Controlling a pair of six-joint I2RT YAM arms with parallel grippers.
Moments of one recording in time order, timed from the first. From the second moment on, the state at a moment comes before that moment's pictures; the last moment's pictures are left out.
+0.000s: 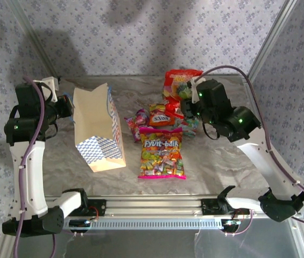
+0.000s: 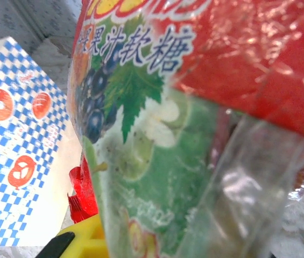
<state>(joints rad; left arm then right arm) 0.07 1.07 1.52 -1.05 0.15 -0.20 0.68 1.24 1.61 -0.93 0.17 0.28</state>
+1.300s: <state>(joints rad) 0.16 1.01 1.45 -1.05 0.27 -0.21 1.14 1.73 2.20 -0.68 0.26 0.03</state>
